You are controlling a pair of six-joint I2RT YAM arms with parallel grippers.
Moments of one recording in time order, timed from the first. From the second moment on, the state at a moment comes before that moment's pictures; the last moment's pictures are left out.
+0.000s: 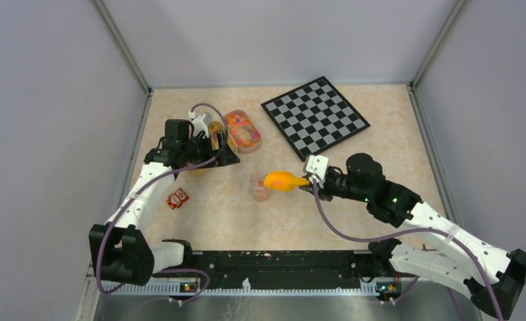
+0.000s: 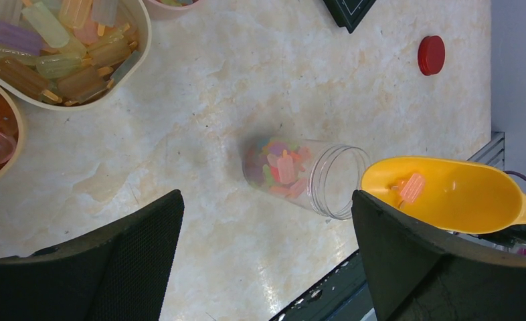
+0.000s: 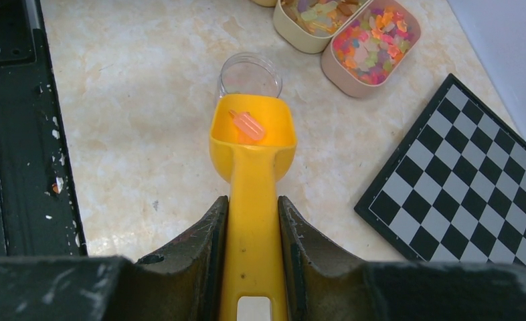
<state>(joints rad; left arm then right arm) -0.13 1.22 0.95 -0.50 0.57 -0.30 0.83 0.82 0.77 -0.33 -0.28 -0.40</state>
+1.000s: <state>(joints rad) -0.13 1.22 0.94 -0.50 0.56 -0.30 0.89 0.95 0.95 -0.47 -0.20 -0.41</state>
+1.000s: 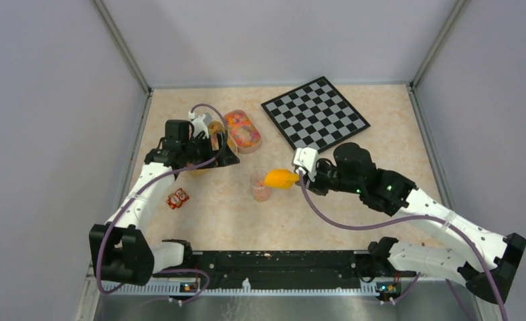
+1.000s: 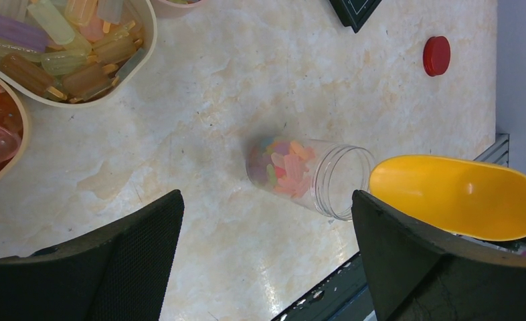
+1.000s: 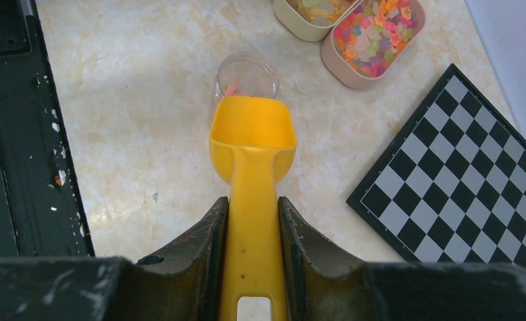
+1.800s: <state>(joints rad) -0.13 1.22 0.95 -0.54 0.54 -0.30 0.94 1.08 1.22 -0.69 0.17 -0.25</state>
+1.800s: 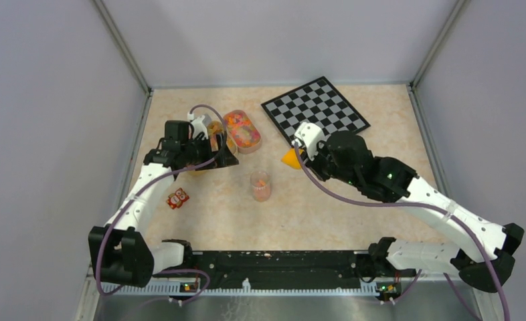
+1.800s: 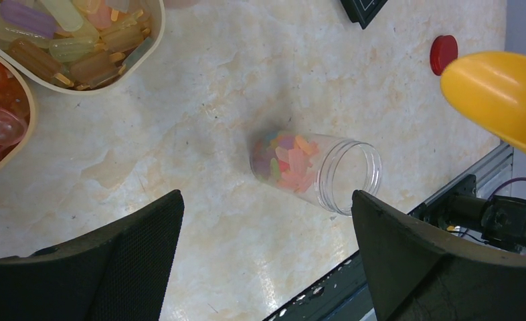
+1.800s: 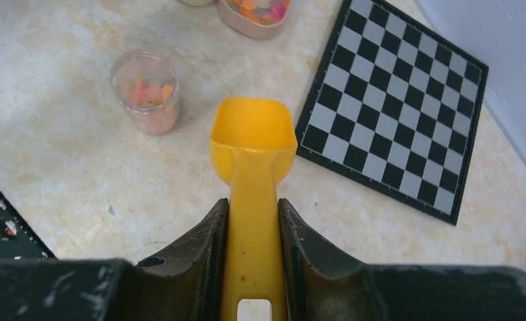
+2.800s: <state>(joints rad) -0.13 1.14 0.89 -0.49 0.59 -0.33 0.81 1.36 0.92 -0.54 0.78 0.58</state>
